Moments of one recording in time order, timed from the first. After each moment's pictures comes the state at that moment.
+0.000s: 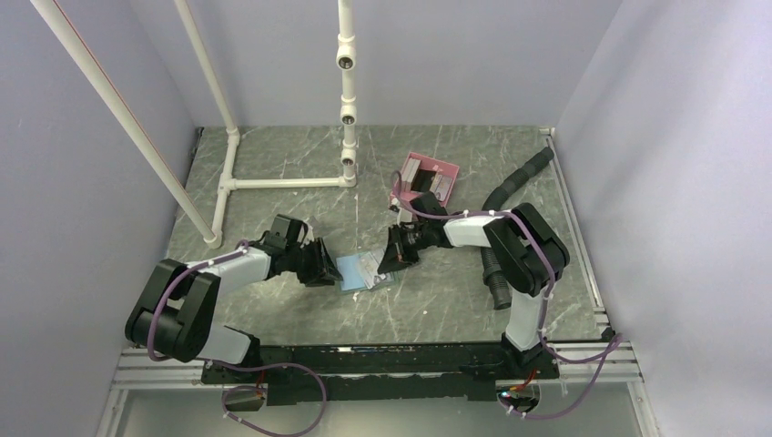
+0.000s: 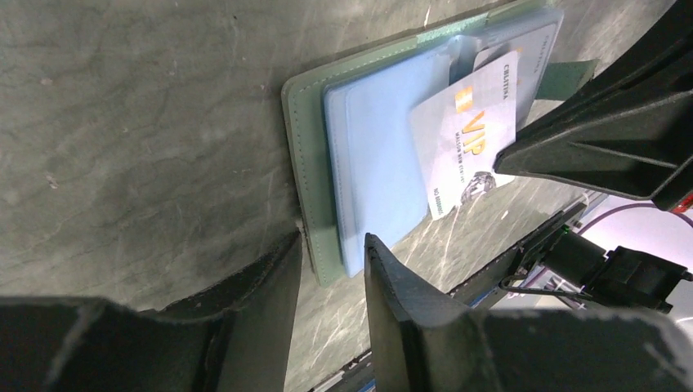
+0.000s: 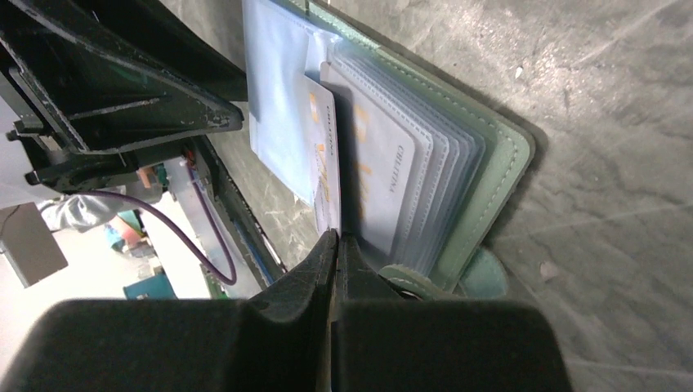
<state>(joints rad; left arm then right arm) -0.36 1.41 0.54 -0.15 0.47 -0.69 0.55 1.88 0.94 -0.06 -0.81 0.53</state>
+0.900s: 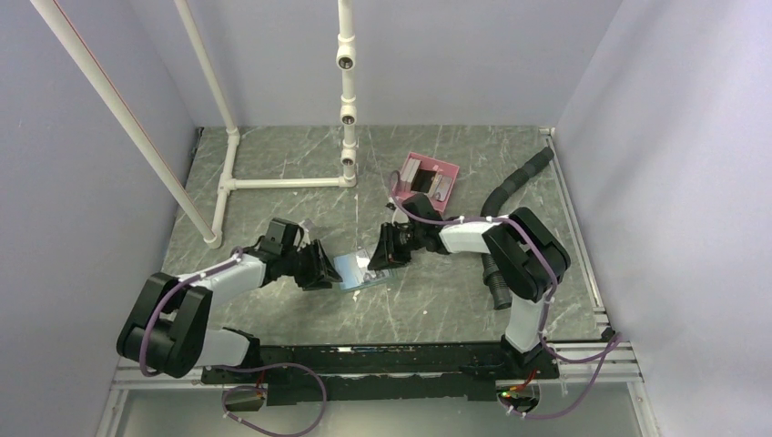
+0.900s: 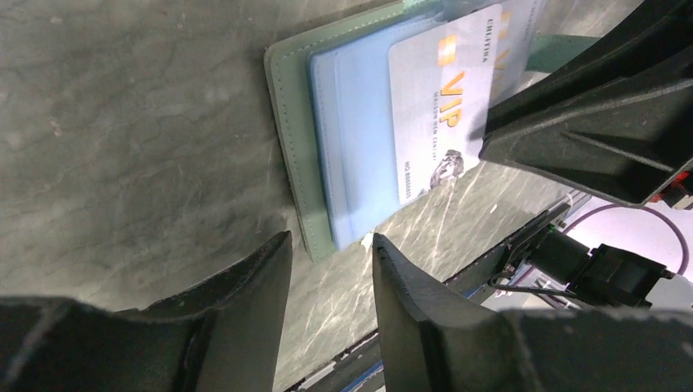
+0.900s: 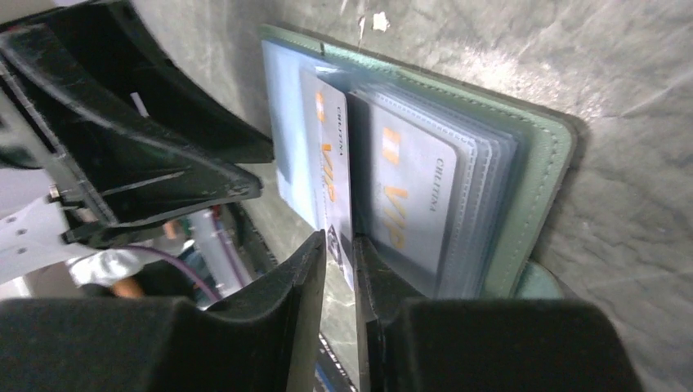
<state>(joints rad) -0.36 1.34 0.49 -0.14 0.47 -0.74 0.62 1.86 0.88 0.15 -0.70 0.75</state>
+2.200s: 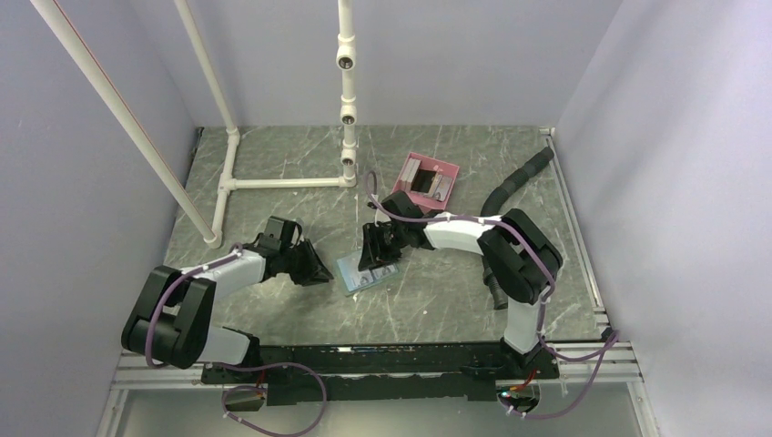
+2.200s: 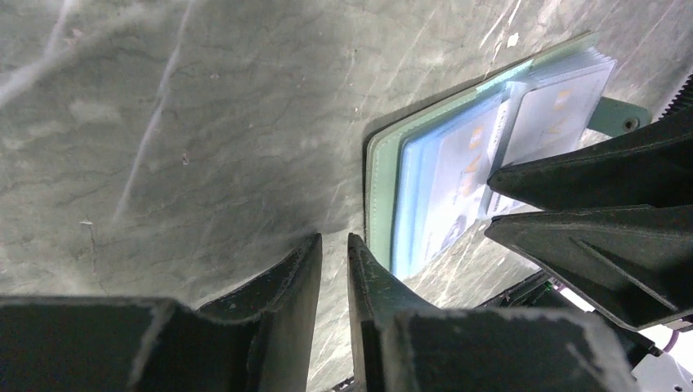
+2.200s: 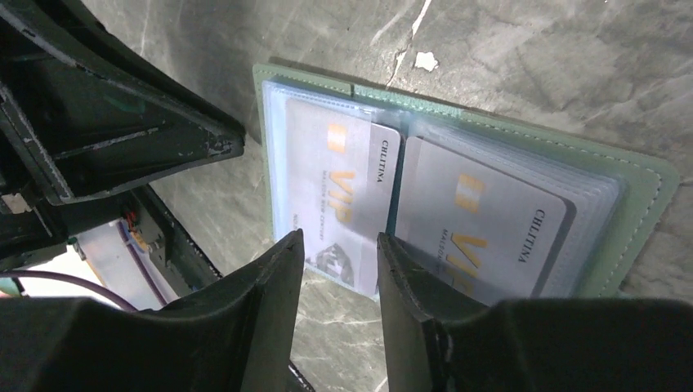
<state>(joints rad) -0.31 1.37 0.51 -0.17 0.37 -0.80 0.72 1.87 1.07 -0.13 -0.50 0.56</state>
